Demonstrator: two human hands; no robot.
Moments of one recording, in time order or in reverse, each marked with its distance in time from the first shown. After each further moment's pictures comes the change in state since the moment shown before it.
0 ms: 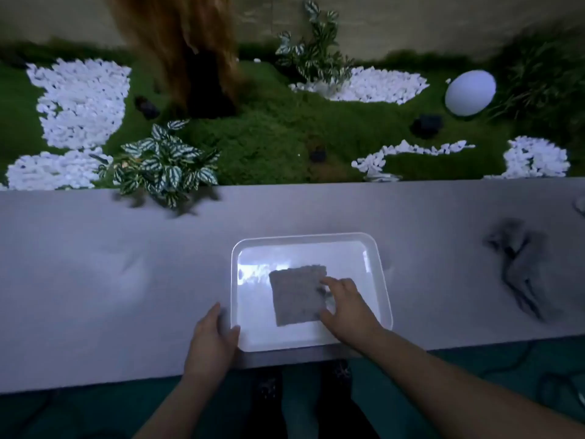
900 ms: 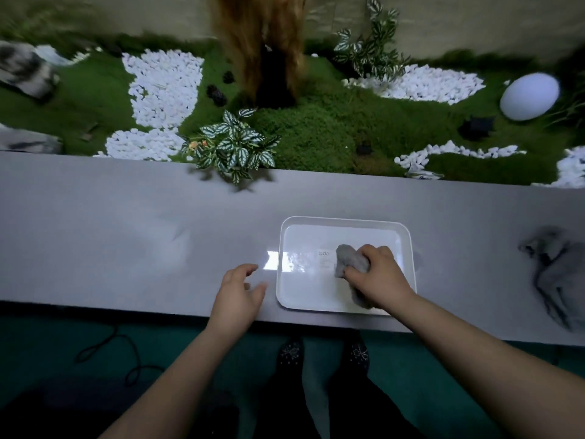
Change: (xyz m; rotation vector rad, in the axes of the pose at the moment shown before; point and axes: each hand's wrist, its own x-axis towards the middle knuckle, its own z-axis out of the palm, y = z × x) left_hand -0.064 0.023 -0.081 -0.114 0.040 0.058; right_hand -0.044 -0.084 -0.048 0.124 0.029 -0.013
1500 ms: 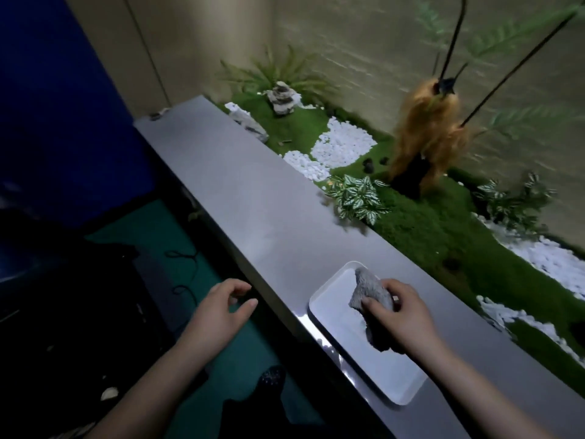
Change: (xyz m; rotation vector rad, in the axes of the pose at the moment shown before) left_hand -0.247 0.030 0.000 -0.181 0.615 -0.173; right_hand -0.096 -0.067 -0.091 -0.127 -0.291 -0.547
